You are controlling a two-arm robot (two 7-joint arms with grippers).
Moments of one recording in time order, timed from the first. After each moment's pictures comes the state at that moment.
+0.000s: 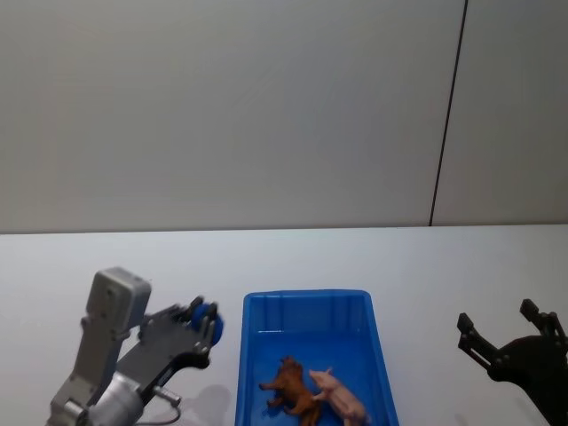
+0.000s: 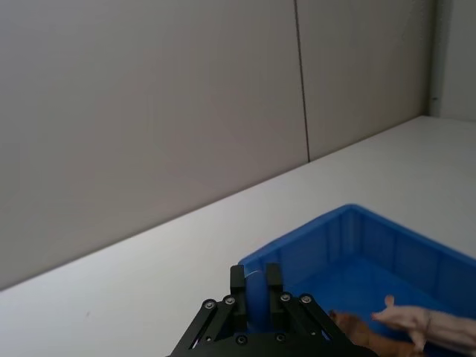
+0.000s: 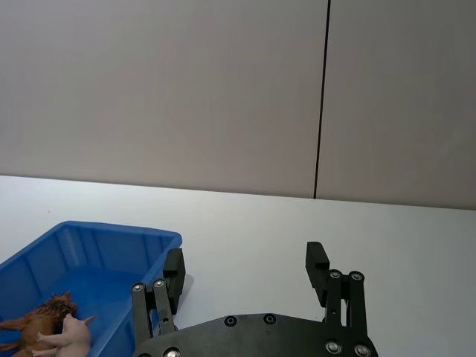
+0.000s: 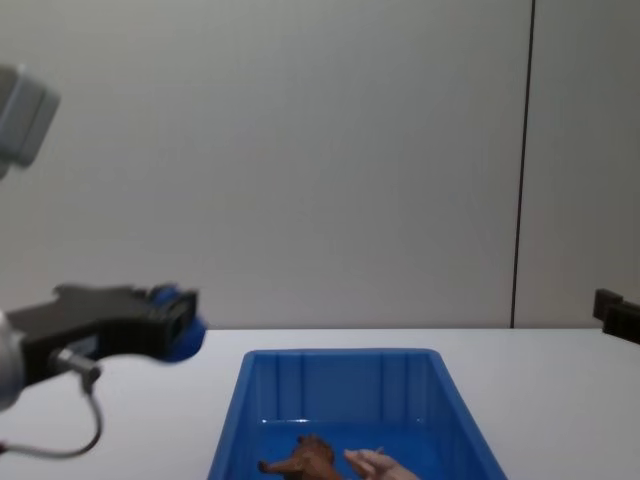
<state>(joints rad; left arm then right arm) -0.14 0.49 0.33 -1.64 -0.37 0.05 -0.14 -0.09 0.30 -0.17 -1.74 0.30 -0.02 0.07</state>
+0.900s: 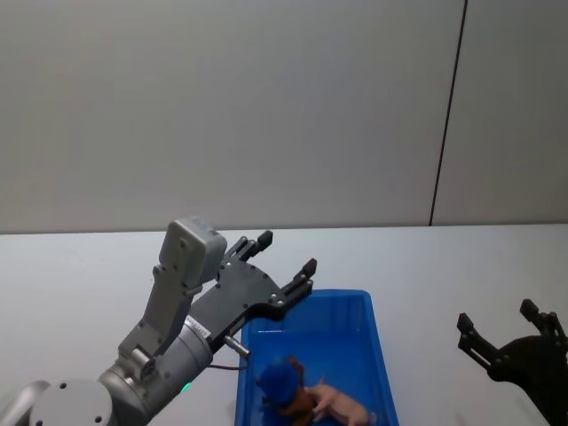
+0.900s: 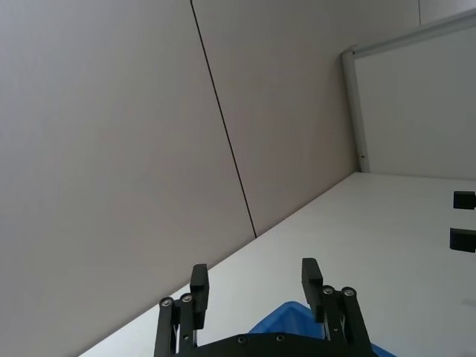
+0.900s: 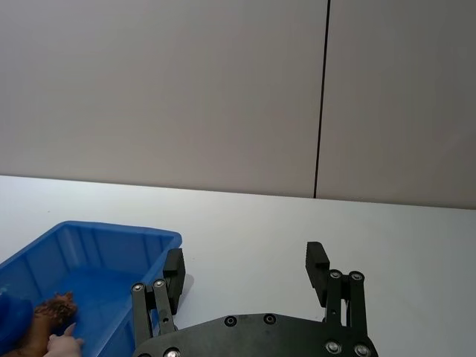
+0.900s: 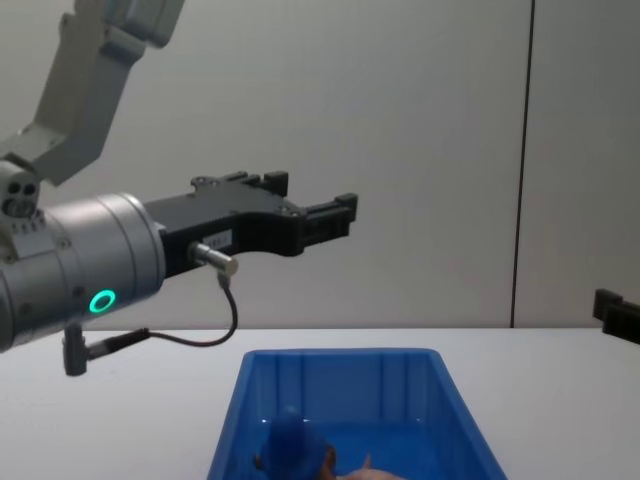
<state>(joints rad) -0.28 0.36 0.38 -1.62 -0.26 0.01 -0.29 -0.09 0.30 -0.17 -1.74 0.30 -0.02 0.07</state>
